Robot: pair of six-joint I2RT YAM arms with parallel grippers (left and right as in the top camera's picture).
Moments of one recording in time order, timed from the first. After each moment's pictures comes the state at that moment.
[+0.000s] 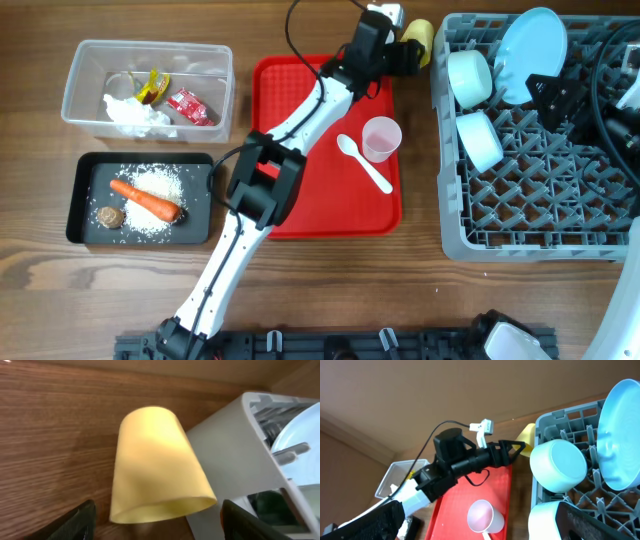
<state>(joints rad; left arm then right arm) -0.57 2.74 2.38 -0.17 0.24 -0.48 -0.51 1.23 1.34 -0.77 -0.91 0.07</state>
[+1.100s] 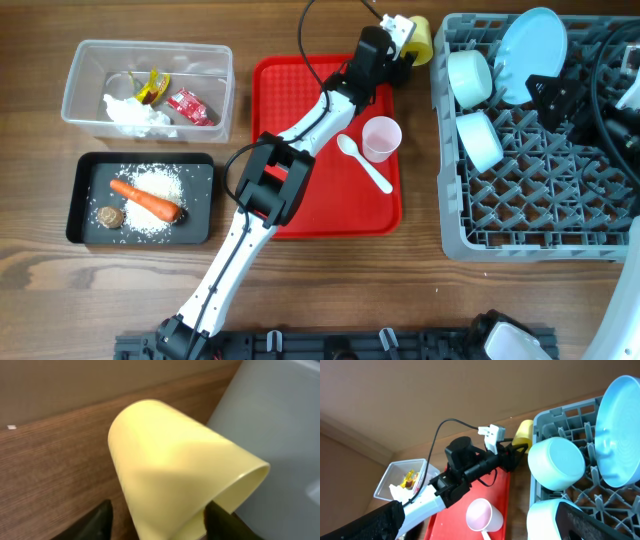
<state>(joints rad) -0.58 2.86 2.38 0.07 0.15 -0.08 -0.51 1.24 1.34 -0.78 -0.90 0.07</state>
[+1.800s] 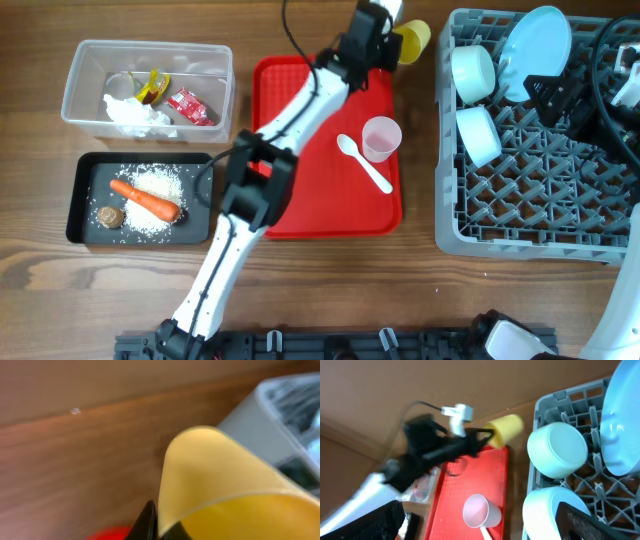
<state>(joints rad) -0.54 2.62 2.37 -0.36 0.10 -0.20 -0.51 1.29 1.33 -0.79 -0.90 0.05</state>
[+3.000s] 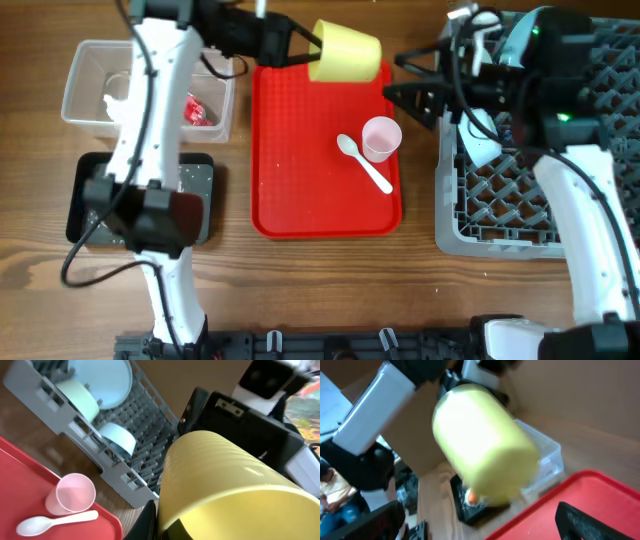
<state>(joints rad) -0.19 2.16 2.39 -1.46 1.24 0.32 0.05 1.46 1.33 -0.29 -1.24 0.11</state>
